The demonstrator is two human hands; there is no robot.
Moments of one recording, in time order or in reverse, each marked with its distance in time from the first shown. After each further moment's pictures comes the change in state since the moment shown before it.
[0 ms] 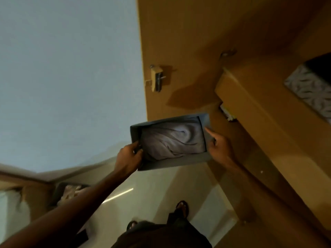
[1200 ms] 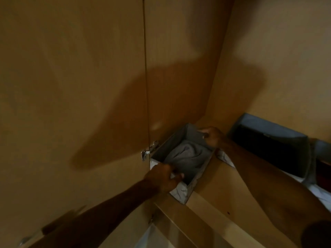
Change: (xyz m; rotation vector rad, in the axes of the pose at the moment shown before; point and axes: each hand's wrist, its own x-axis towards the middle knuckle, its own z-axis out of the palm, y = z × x) left_hand 0.269 0.415 0.188 0.328 -0.530 0.807; right_hand 0.391 0.123 -0.322 -0.149 0.084 0.130
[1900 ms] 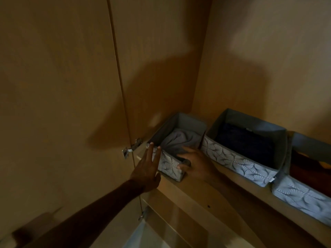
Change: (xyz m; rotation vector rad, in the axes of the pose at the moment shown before) left_hand 0.031 -0.017 0.037 0.349 0.206 0.133; right_hand -0.126 -0.013 0.042 -0.180 0.120 -0.266
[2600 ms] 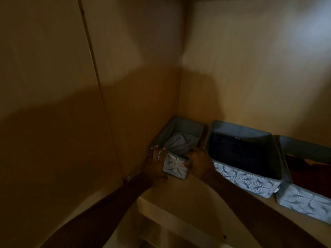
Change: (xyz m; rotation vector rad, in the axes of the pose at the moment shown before) left_hand 0.150 -0.025 -0.009 0.107 -0.186 0.100; right_hand 0.094 0.047 -0.002 -0.386 0.126 0.306
